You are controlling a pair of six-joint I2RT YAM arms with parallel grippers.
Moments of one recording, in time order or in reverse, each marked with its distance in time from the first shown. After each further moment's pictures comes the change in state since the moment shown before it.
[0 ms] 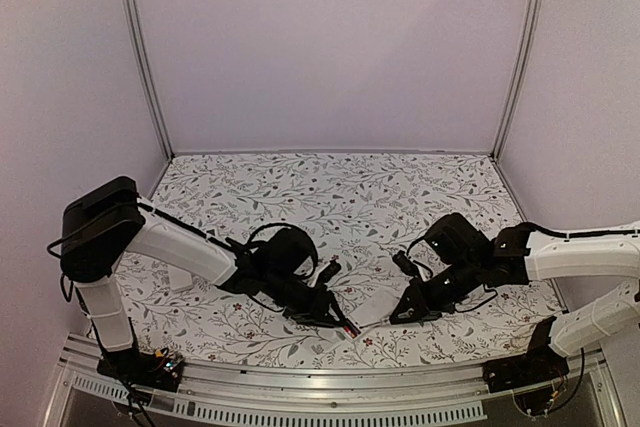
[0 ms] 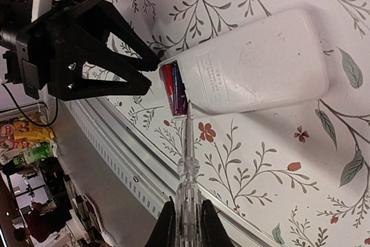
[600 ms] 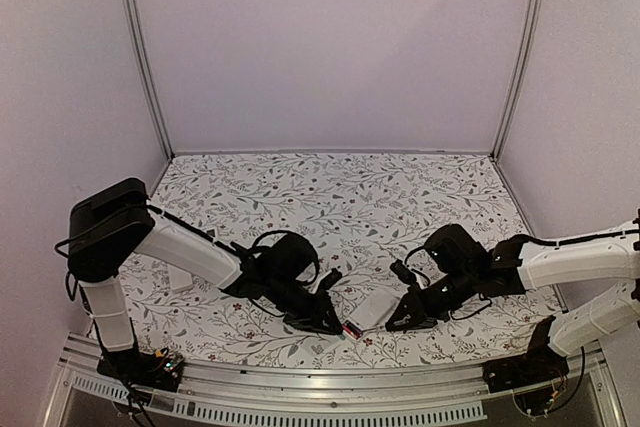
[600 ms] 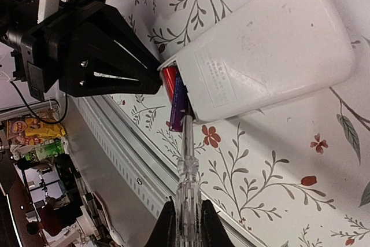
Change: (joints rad) left arm -0.014 0.038 0.000 0.002 0.031 -0.019; right arm -0.001 0.036 -0.089 0.161 -0.067 0.037
